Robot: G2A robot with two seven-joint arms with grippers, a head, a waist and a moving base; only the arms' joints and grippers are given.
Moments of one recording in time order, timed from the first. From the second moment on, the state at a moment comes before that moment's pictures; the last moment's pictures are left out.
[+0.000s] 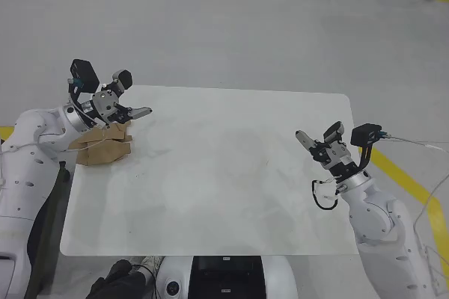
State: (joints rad) left arm 0.95 -0.76 -1.28 -1.24 0.91 -1.01 0.13; right arm -1.53 -1.18 1.46 -1.89 -0.74 -0.29 0.18
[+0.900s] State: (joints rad) left arm 1.00 -0.73 -1.33 -1.19 0.66 -1.01 -0.15; right arm -1.53 -1.18 1.46 -1.89 -0.74 -0.29 0.18
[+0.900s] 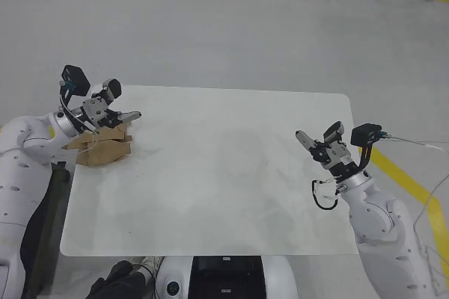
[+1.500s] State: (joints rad) left arm 0.95 -0.58 -1.24 -1.00 -0.16 -0.96 -0.86; right arm -1.53 -1.18 1.46 -1.89 -0.74 -0.29 0.18
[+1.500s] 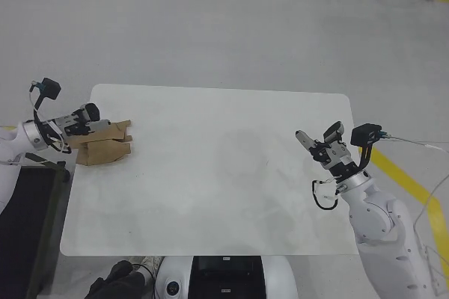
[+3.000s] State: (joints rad) left arm 0.76 -0.59 -1.18 -0.49 0.01 -0.76 -0.87; right arm -1.53 -1.18 1.46 -1.89 -0.74 -0.29 0.18
